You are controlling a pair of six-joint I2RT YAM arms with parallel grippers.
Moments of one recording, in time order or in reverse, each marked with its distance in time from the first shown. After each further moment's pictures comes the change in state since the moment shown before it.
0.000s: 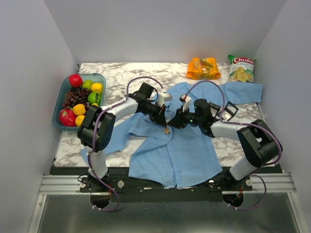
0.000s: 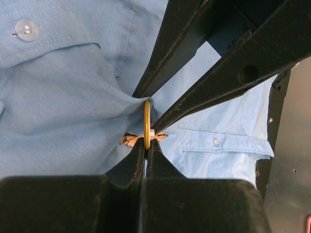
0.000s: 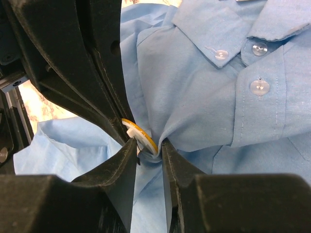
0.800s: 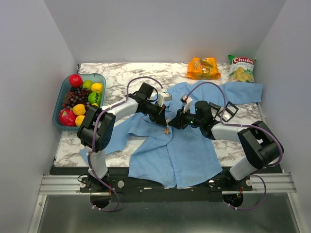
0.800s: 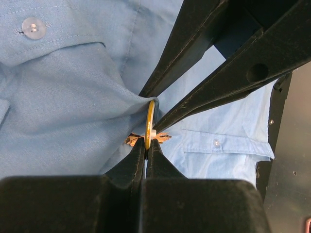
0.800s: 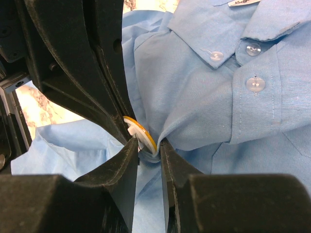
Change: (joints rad) left arm 0.000 0.000 0.000 0.002 -0.014 -0.011; right arm 0.002 -0.021 -0.044 0.063 0.040 0.026
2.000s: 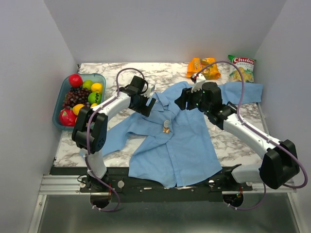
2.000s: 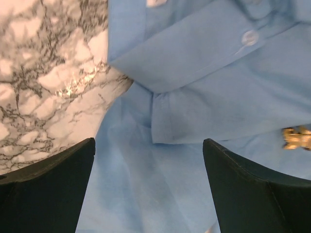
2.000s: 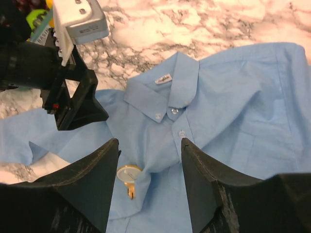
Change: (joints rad) left arm 0.095 -0.077 0.073 -0.155 -0.756 -0.090; right arm 0.004 -0.250 0.337 -0.513 0.372 -0.045
